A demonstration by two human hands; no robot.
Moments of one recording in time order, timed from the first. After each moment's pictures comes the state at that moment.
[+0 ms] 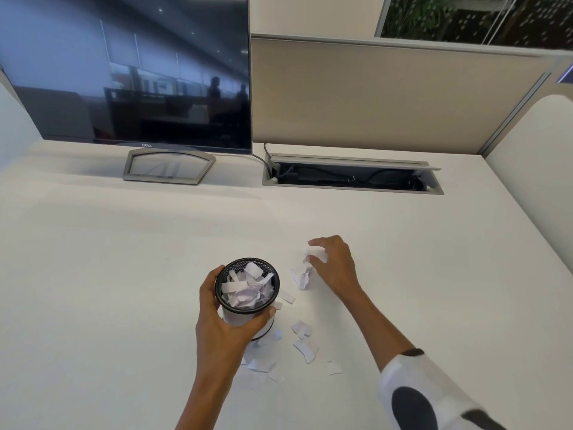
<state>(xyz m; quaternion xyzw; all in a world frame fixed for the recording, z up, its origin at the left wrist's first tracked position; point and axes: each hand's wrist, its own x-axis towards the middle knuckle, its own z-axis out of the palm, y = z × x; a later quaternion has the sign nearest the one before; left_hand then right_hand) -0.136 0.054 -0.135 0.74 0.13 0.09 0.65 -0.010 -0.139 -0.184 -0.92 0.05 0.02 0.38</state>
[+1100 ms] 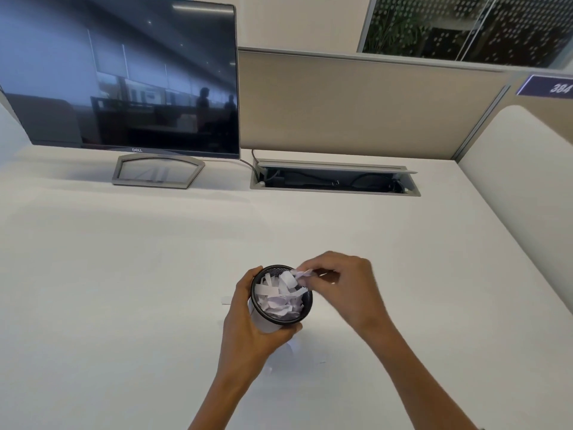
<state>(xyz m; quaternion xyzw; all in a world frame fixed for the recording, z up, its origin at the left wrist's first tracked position) -0.152 0.019 -0.130 0.77 0.01 0.02 0.64 -0.112 -0.142 -0.071 -0.85 -0.07 -0.03 0.52</state>
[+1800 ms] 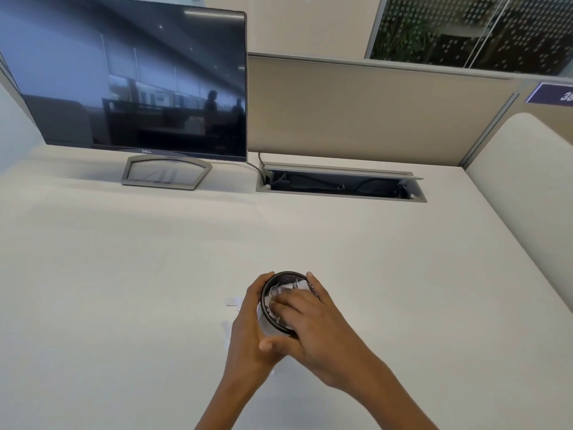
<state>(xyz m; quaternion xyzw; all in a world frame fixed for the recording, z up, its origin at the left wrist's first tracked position) -0.156 0.014 -0.127 0.75 -0.01 0.00 0.66 -0.144 -0.115 -0.087 -0.93 -0.29 0.06 0.23</state>
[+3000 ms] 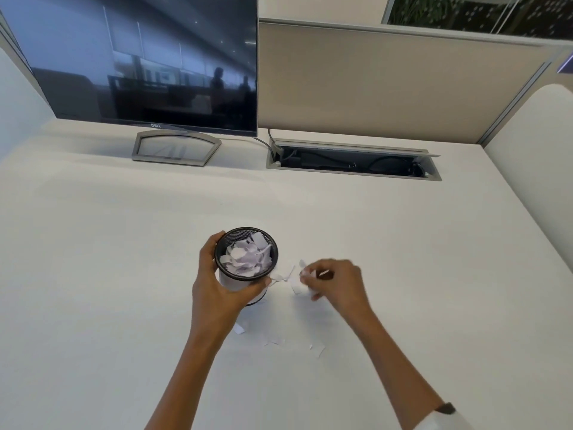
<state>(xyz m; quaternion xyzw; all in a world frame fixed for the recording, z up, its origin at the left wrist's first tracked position) -0.145 0.072 -0.127 0.76 0.08 0.11 0.63 -0.111 -0.125 -0.136 -0.84 0.08 0.08 0.52</state>
